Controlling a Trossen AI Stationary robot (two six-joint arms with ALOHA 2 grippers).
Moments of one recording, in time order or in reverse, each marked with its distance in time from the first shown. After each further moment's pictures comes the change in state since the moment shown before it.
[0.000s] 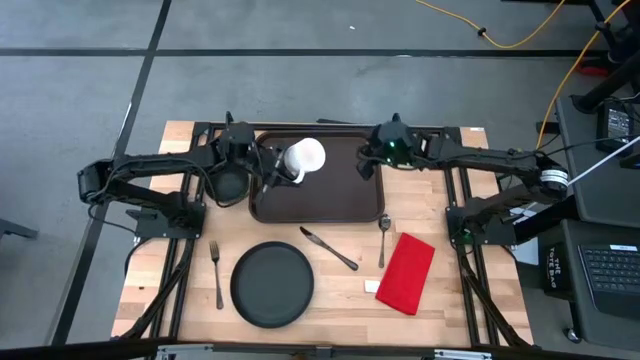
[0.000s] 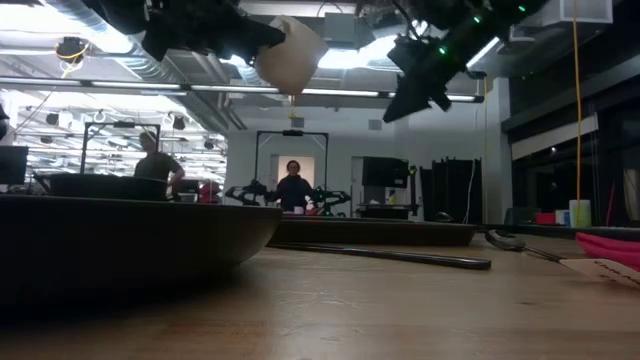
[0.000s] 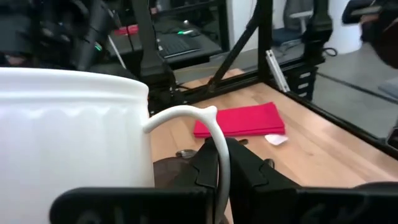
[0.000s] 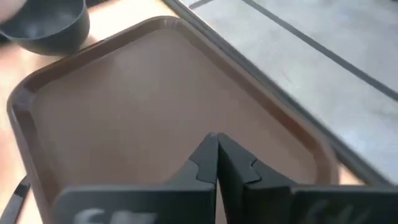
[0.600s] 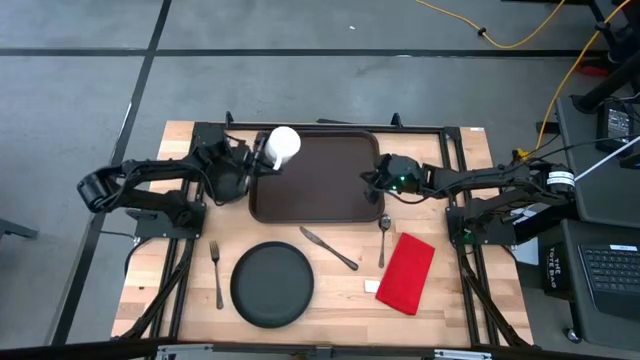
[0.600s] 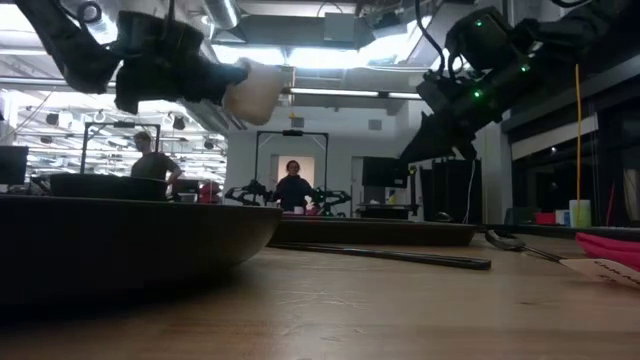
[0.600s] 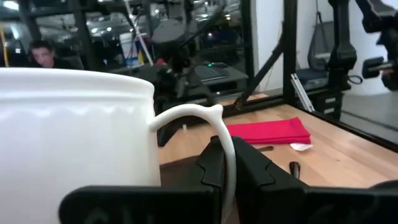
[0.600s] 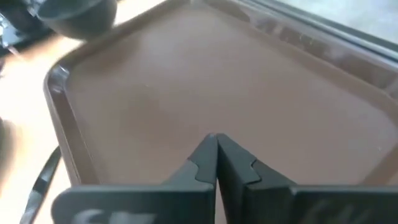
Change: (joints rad) left arm 0.326 0.001 -0.377 0.666 0.250 -0.236; right arm 0.101 -0.050 -0.420 0.474 0.001 0.158
